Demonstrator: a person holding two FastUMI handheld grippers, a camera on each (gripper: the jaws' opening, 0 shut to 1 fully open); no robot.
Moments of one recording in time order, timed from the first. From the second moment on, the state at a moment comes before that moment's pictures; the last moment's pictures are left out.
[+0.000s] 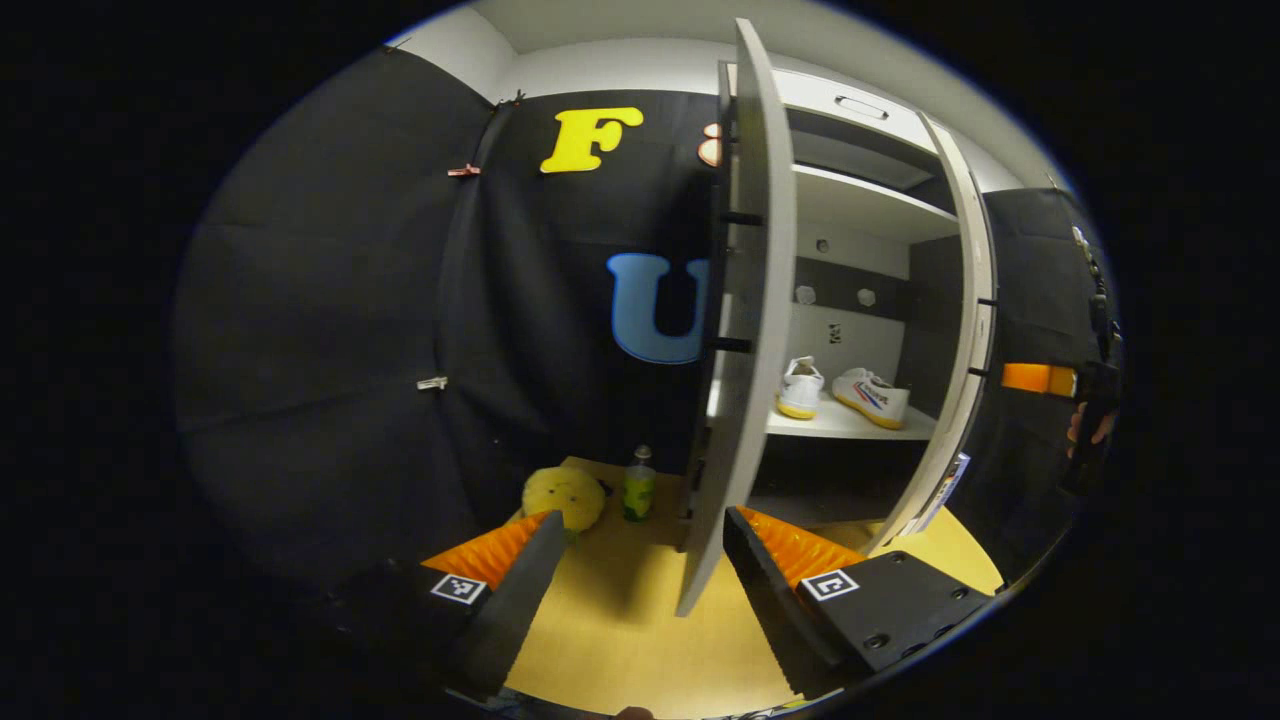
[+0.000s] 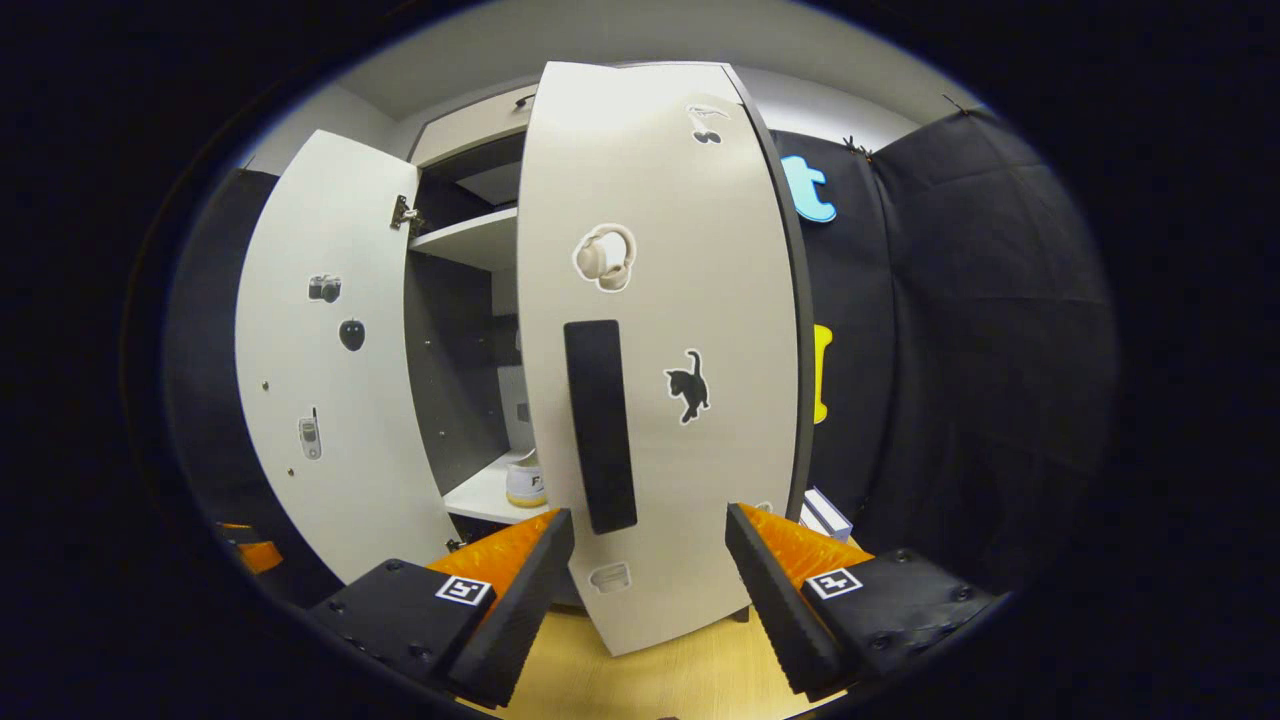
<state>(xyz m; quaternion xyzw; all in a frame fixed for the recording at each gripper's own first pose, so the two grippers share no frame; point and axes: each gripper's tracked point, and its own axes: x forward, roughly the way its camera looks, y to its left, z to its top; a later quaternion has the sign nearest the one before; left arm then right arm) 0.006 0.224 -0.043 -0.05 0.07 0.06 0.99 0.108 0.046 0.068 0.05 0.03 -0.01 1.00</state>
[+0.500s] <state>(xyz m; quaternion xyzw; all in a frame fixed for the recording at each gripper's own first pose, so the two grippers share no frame) 0.053 0.287 0.025 -0.03 0.03 0.04 1.00 0.051 0.070 0.039 0.06 0.03 -0.07 1.00</state>
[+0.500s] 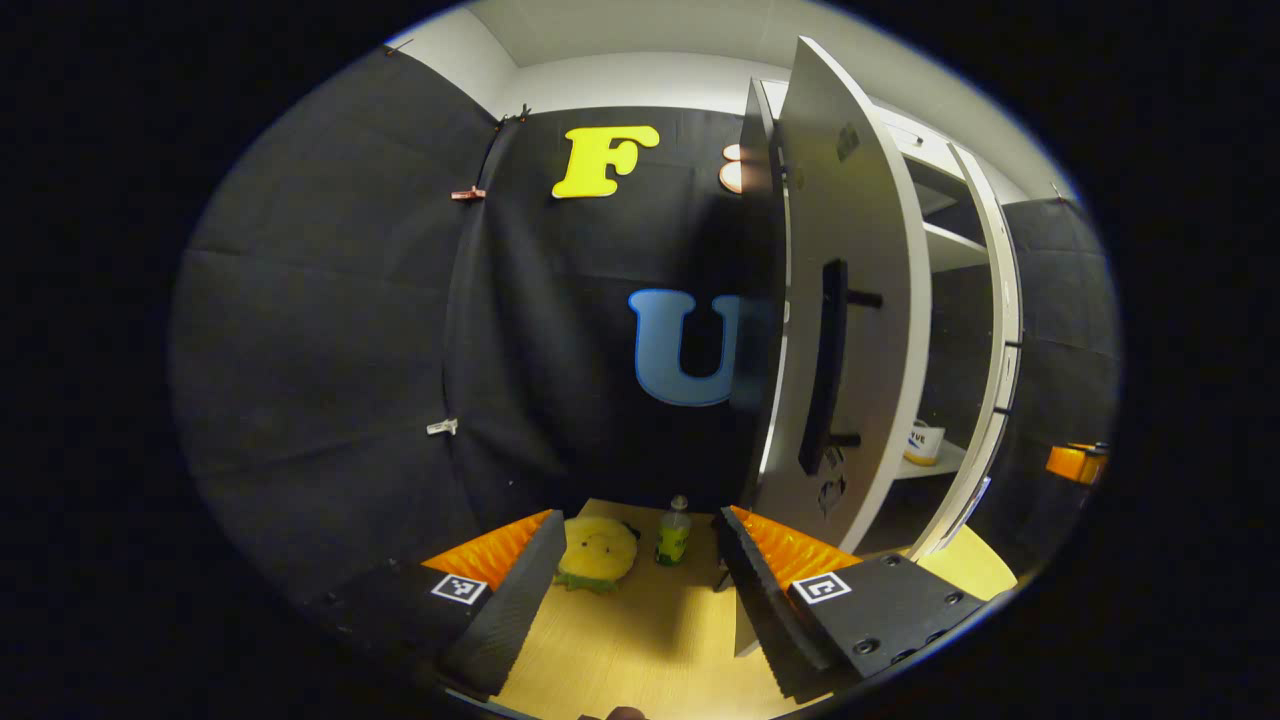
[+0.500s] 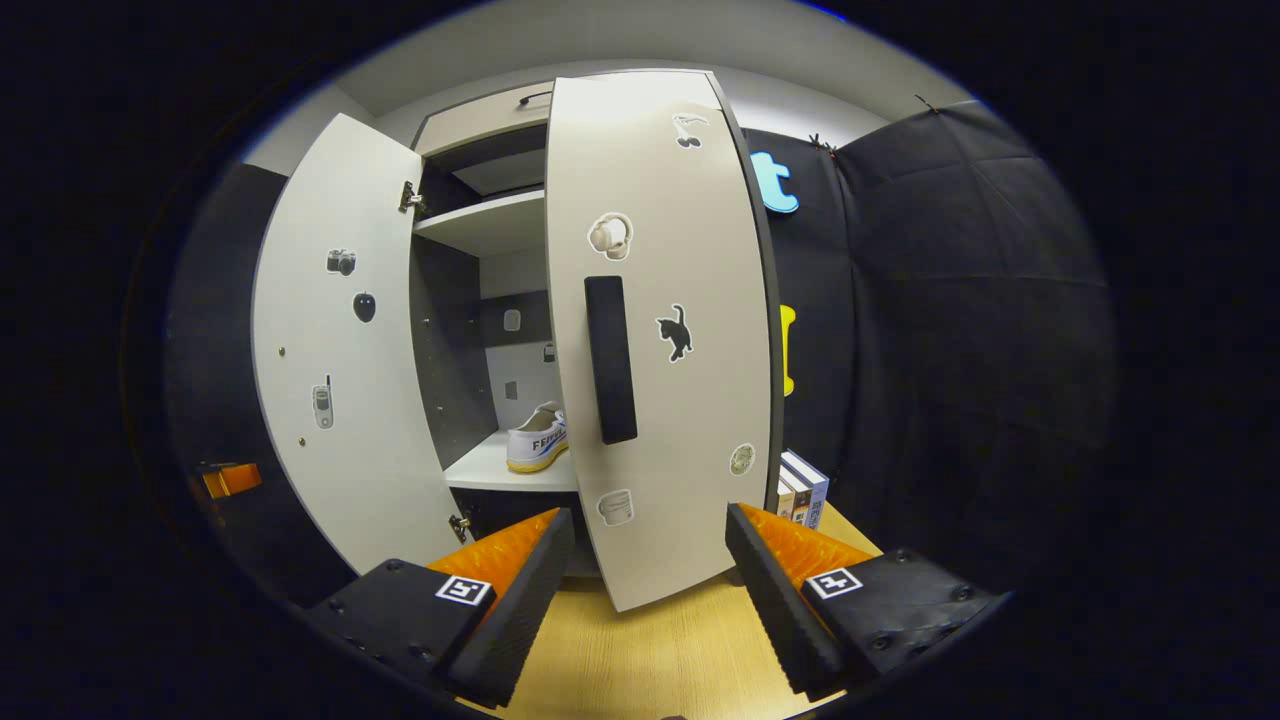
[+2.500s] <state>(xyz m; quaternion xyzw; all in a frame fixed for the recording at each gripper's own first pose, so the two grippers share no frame) 0.139 -0.006 0.092 0.02 -0.01 -0.05 1.00 0.068 -0.071 -0.013 0.06 0.07 -0.02 1.00</state>
